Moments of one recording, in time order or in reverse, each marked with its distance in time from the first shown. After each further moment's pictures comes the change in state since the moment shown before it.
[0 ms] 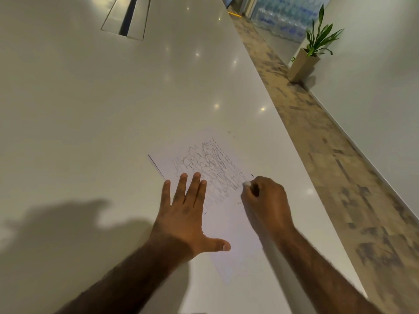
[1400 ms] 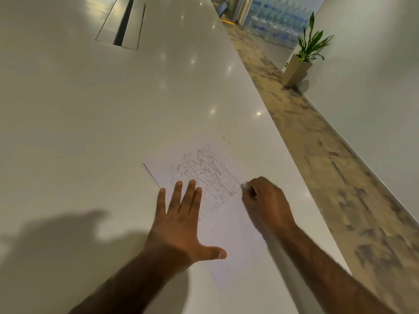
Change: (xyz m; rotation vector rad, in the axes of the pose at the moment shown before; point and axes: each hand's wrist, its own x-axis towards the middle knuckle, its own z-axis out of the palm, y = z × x) left_hand 0.001 -0.003 0.007 -0.027 0.062 0.018; right_hand 0.013 0.017 -0.008 -0.096 0.068 -0.230
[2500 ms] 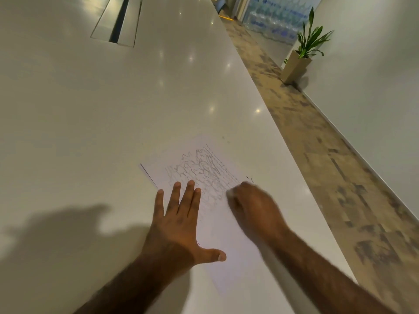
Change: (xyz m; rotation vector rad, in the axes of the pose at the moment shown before) left_hand -0.003 -0.001 -0.003 -0.030 0.119 0.035; right_hand -0.006 -0.014 0.009 -0.112 -0.113 -0.254
